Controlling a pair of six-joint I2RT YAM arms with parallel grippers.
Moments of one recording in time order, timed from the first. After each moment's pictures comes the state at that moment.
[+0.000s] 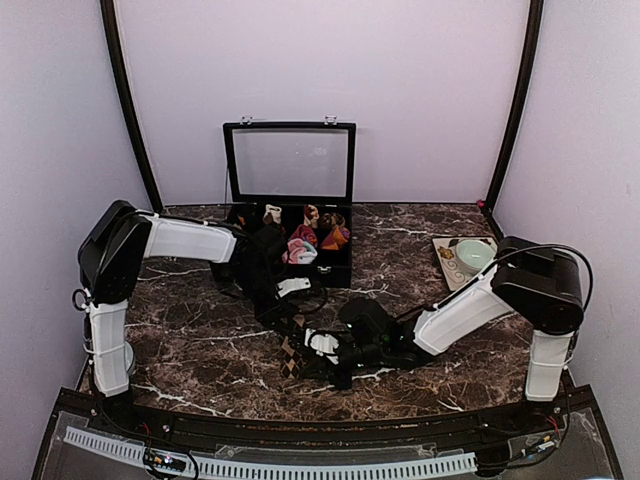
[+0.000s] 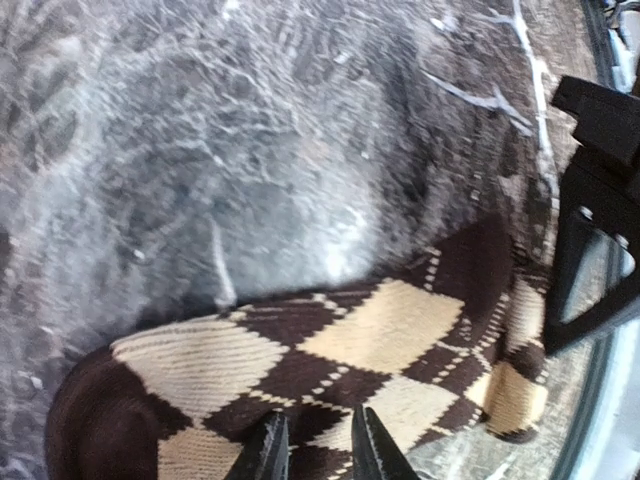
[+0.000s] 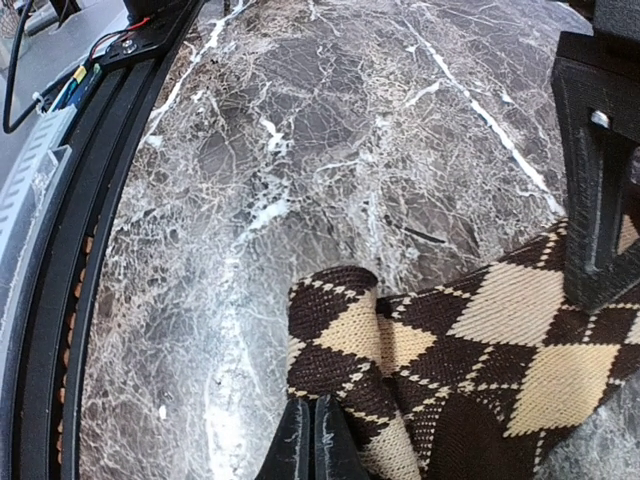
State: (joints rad) left arm -0.66 2.05 1.39 -0.78 0.54 0.56; right arm 1.13 1.94 0.82 0.42 -0.41 -0.19
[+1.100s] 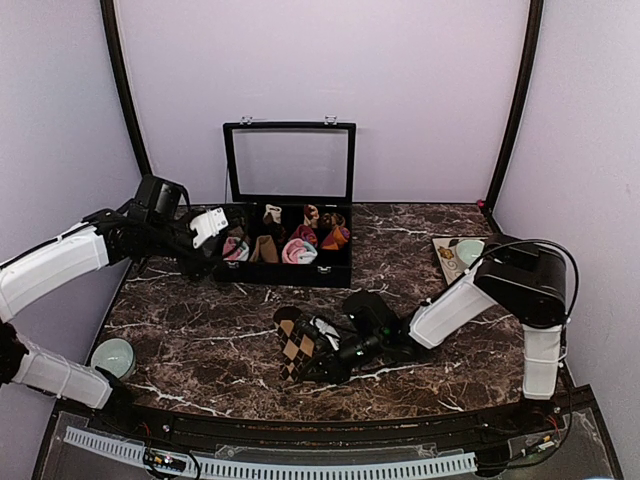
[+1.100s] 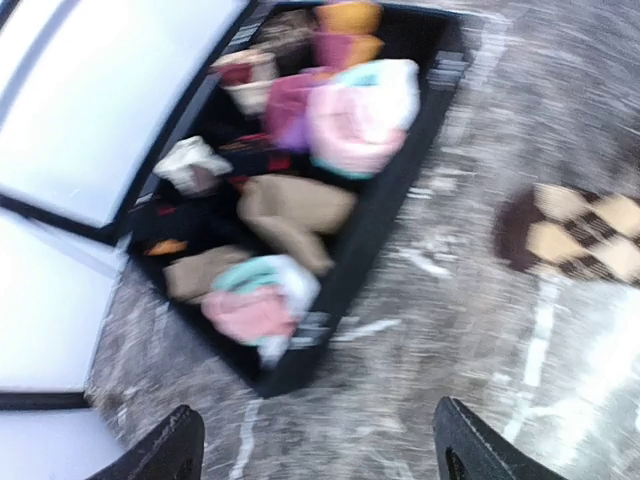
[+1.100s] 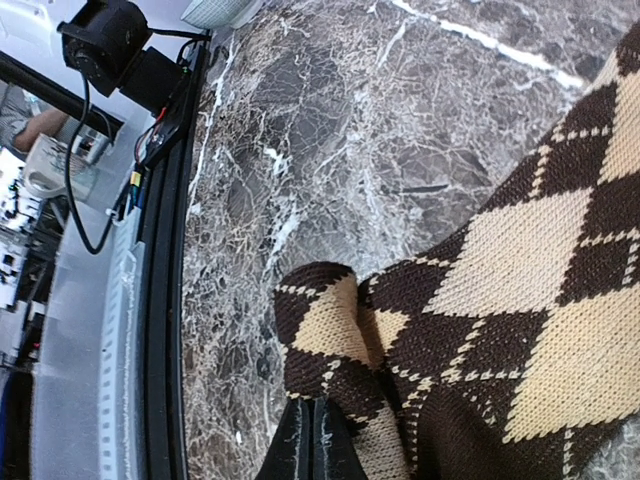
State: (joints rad) left arm -0.47 1.26 1.05 -0.53 0.05 0.69; right arm 1.06 2.01 0.83 0.49 -0.64 0.31
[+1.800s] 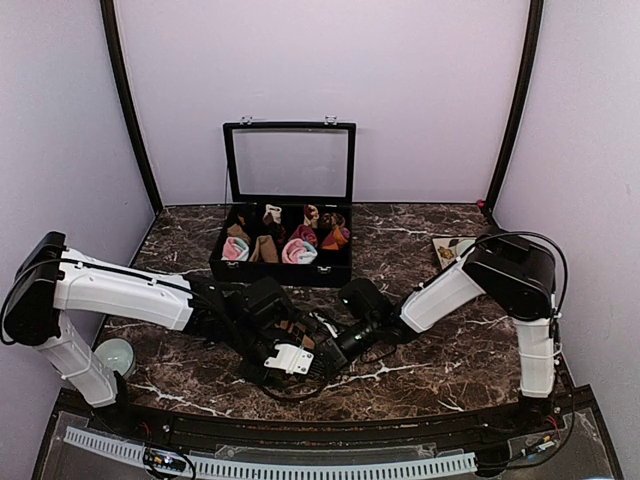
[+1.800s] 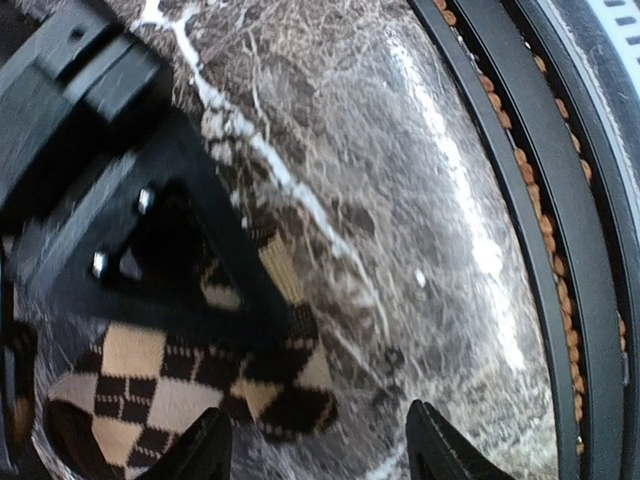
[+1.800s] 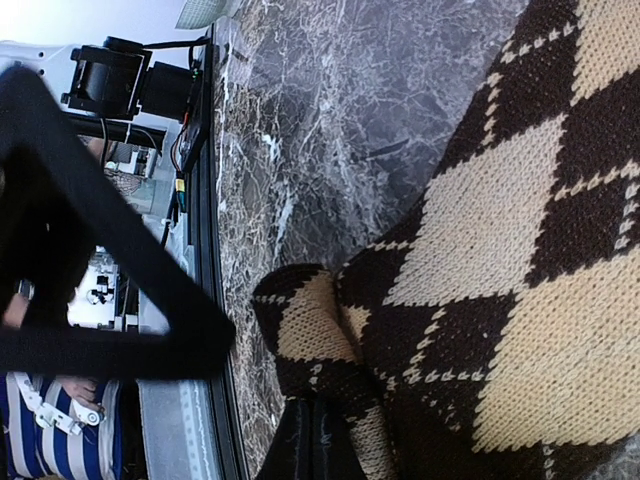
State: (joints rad) left arm -1.10 1.58 0.94 -0.53 0.17 0.80; right arm 0.96 2.09 0.96 0.30 -0.90 0.49
